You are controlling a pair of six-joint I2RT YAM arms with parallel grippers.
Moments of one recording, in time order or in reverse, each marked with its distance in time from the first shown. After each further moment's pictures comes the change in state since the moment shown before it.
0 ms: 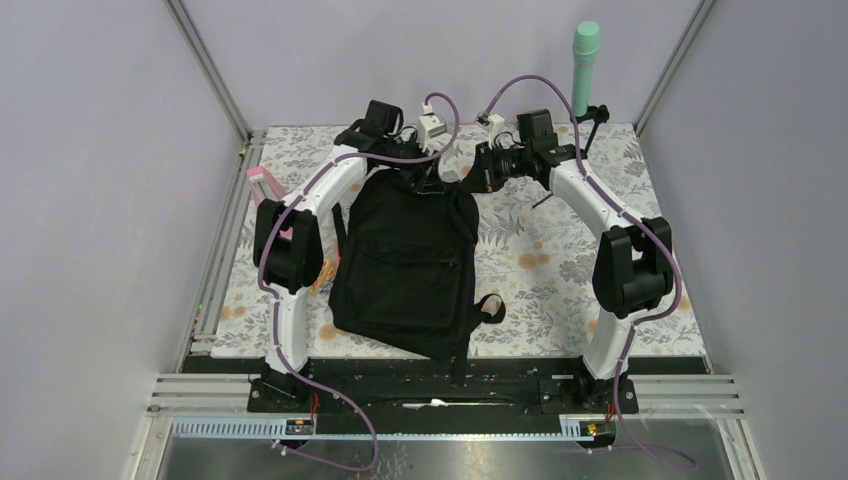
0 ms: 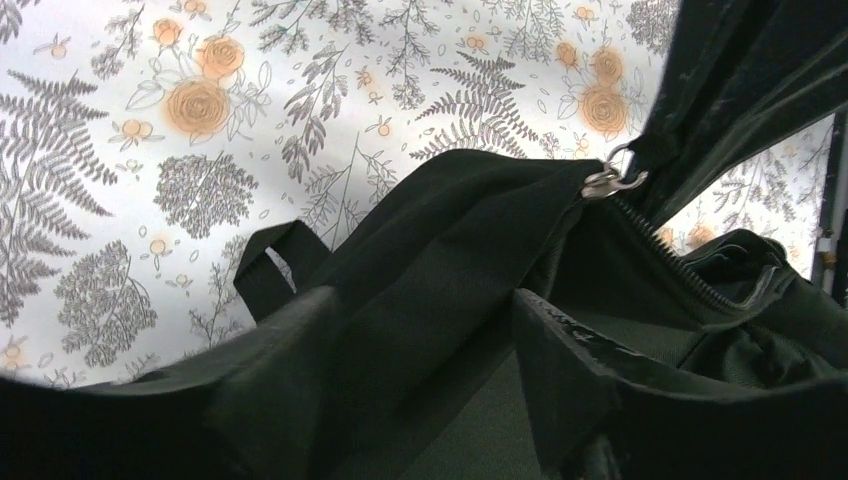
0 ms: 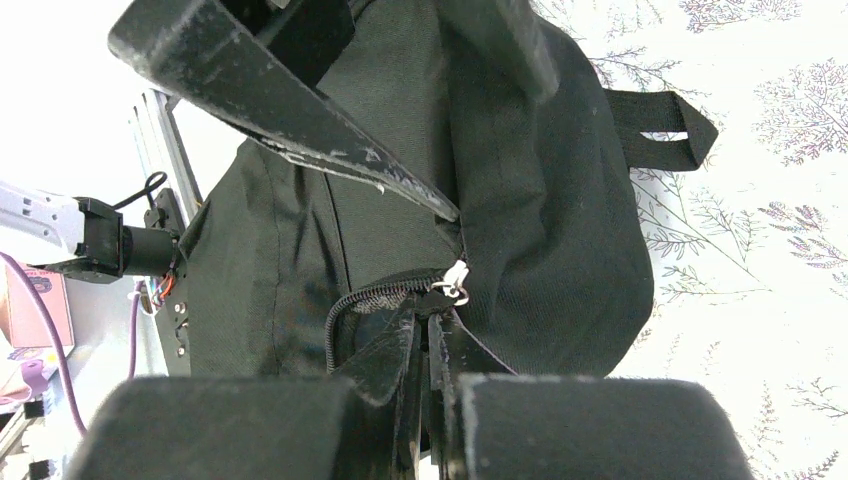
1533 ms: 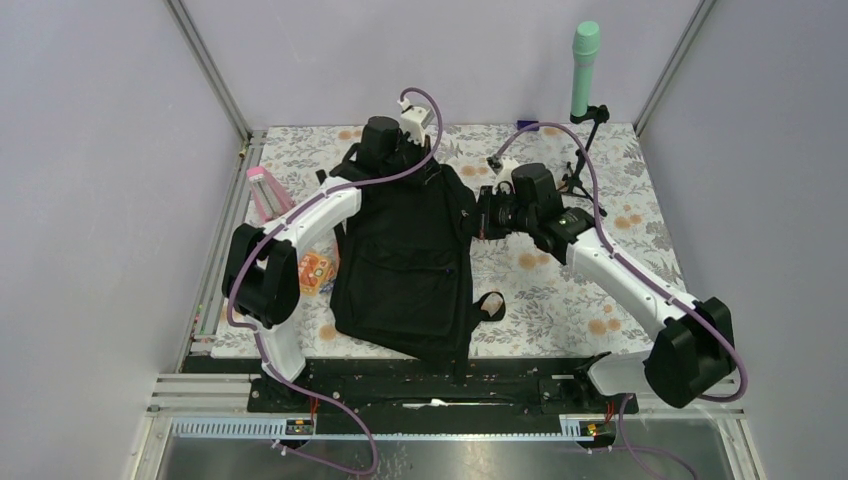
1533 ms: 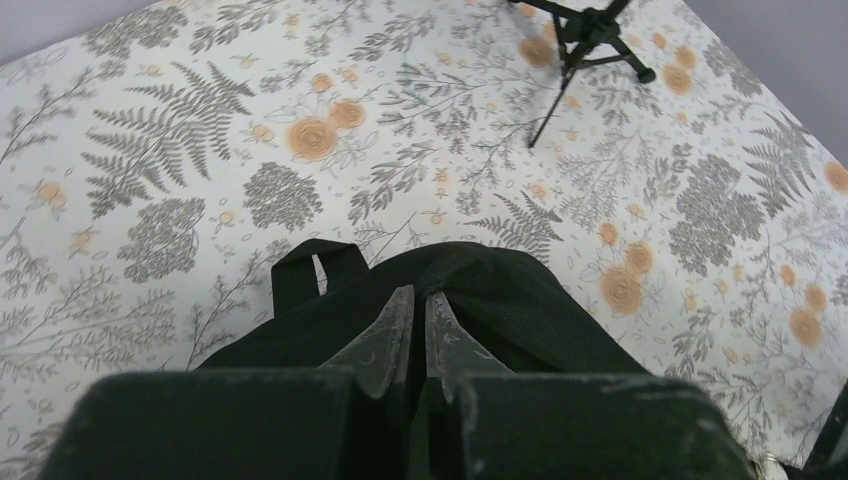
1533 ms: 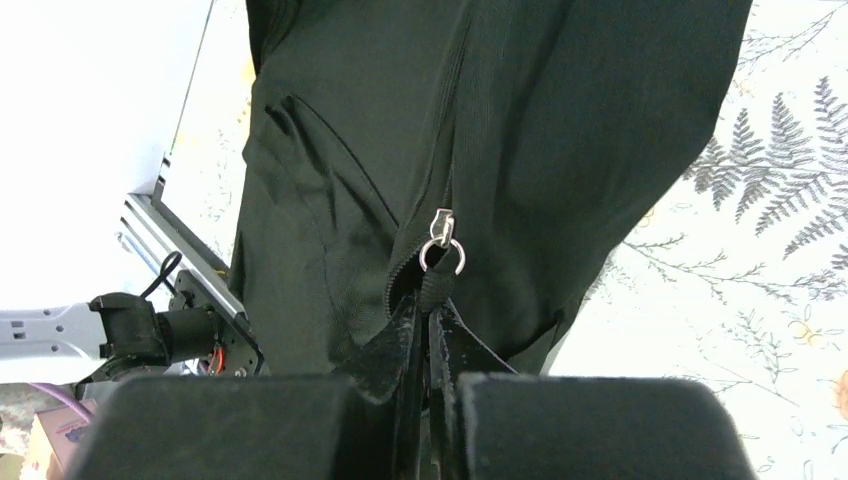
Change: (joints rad) left arm -0.099 -0.298 -0.412 0.495 -0.493 -0.503; right arm 0.219 -0.502 -0.483 0.117 0.501 0.451
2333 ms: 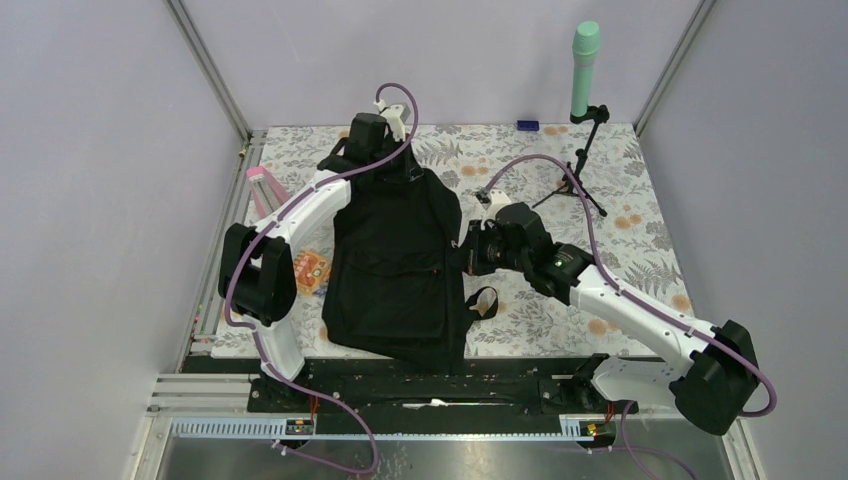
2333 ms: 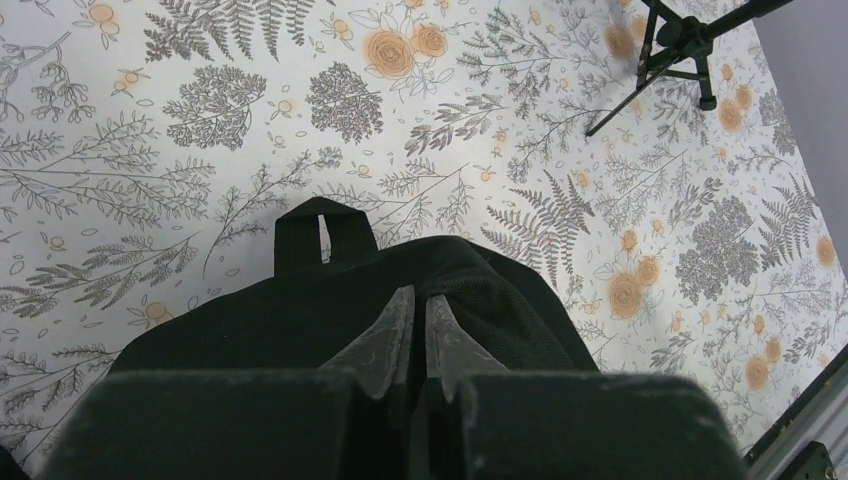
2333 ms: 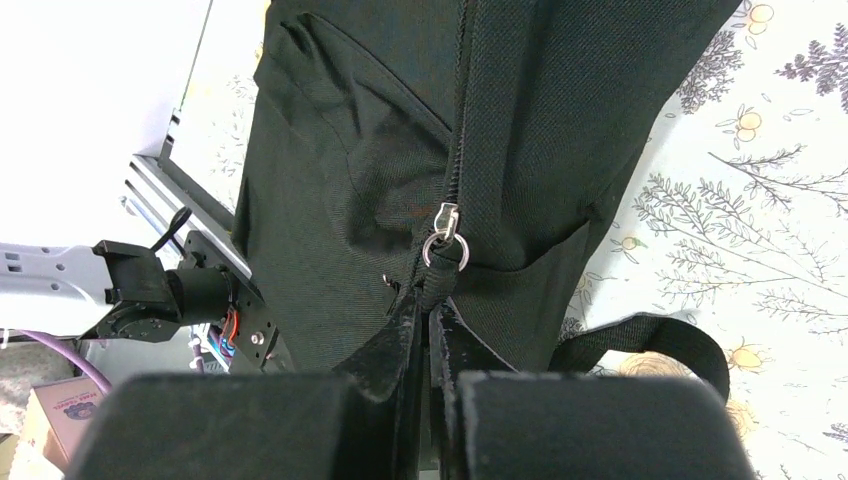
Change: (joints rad) left arm 0.075 0.002 0.040 -0.182 -0.077 -0.177; right arm 0.243 -0.177 -0.190 0.055 0.192 0.135
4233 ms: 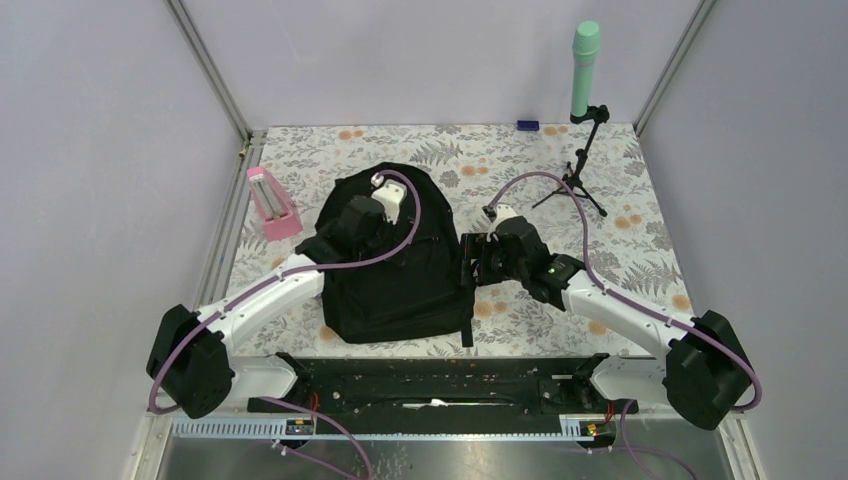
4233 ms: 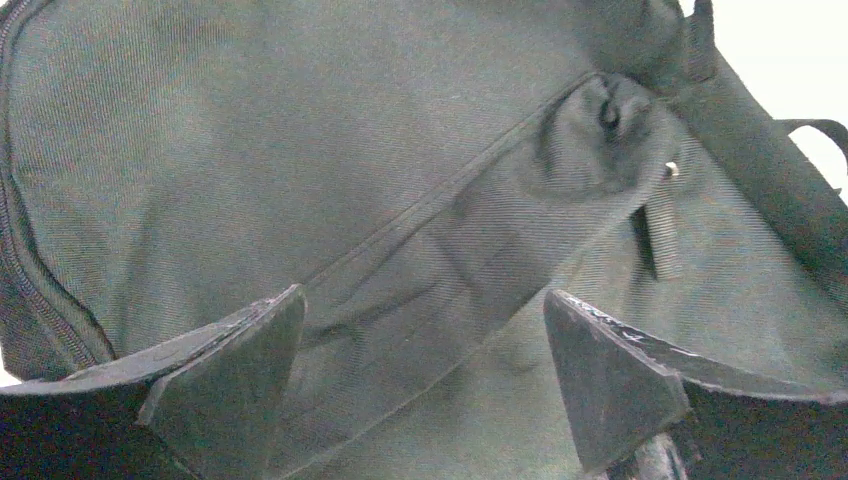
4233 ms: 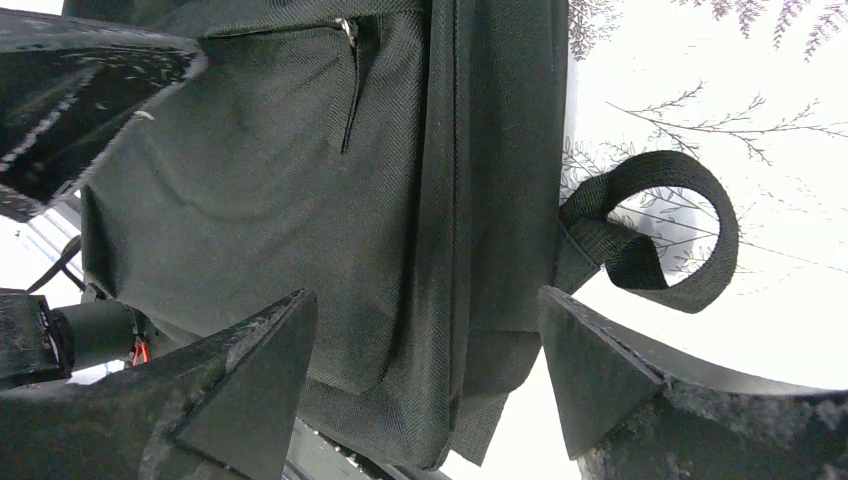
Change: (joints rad) left arm -0.250 -0.568 -0.644 -0.014 -0.430 0.216; right arm -0.051 0.039 -0.165 0.100 0.066 -0.010
